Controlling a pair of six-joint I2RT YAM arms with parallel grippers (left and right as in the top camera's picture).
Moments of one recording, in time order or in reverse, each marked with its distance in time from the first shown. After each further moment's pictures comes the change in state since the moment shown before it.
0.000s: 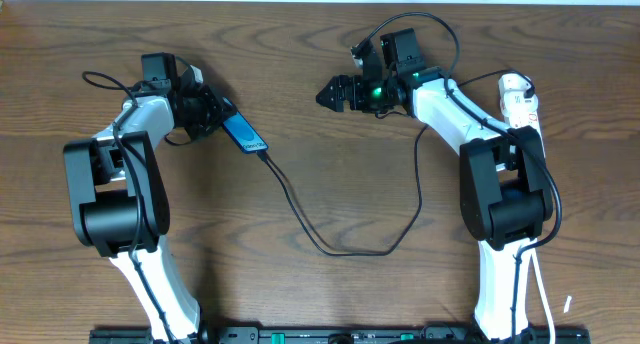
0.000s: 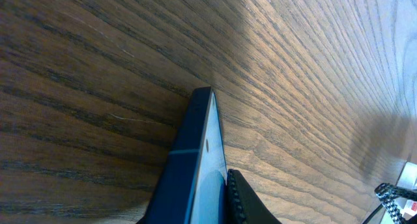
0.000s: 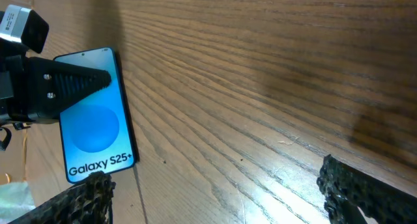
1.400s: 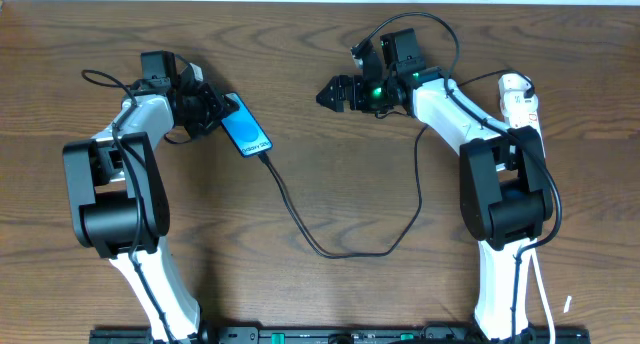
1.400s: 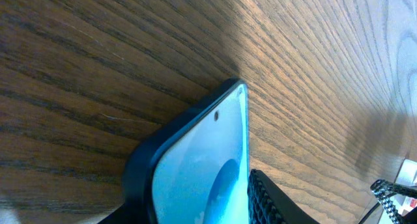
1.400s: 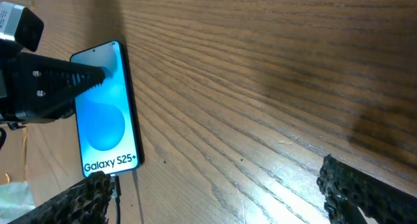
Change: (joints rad) left arm -0.001 -0.006 0.008 -0.013 0.002 0.011; right arm 0.000 0.000 0.000 0.000 0.000 0.000
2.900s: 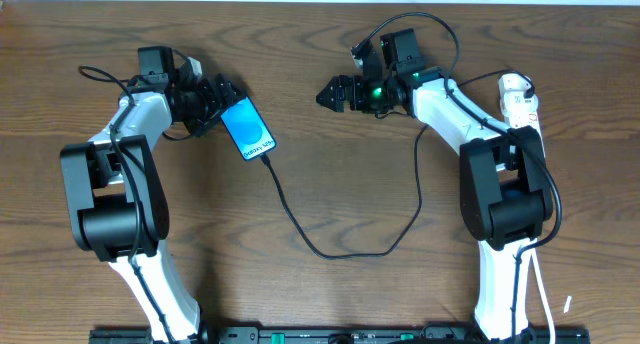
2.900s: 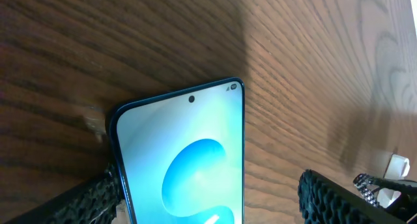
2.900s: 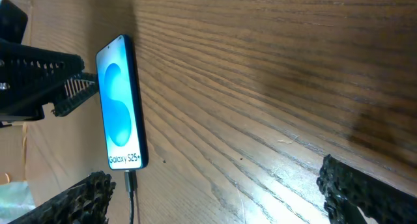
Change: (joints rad) left arm 0.000 -0.020 0.018 -0.023 0.016 0.004; right arm 0.000 0.000 0.000 -0.003 0.001 0.000
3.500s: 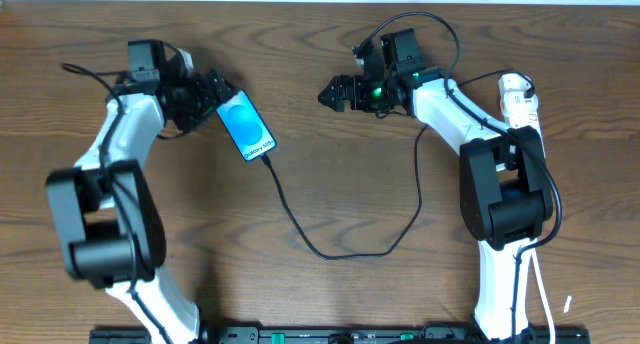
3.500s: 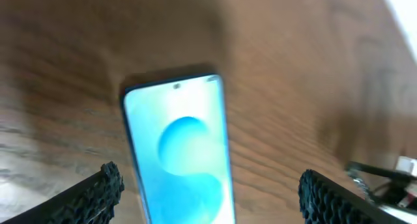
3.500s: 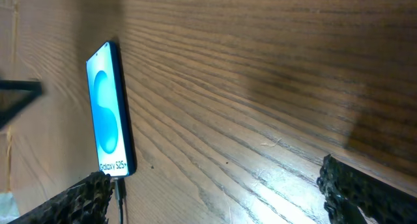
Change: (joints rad) left arm -0.001 -0.165 -0.026 -0.062 -0.072 0.042; right arm -0.001 0.000 0.000 0.000 0.046 0.000
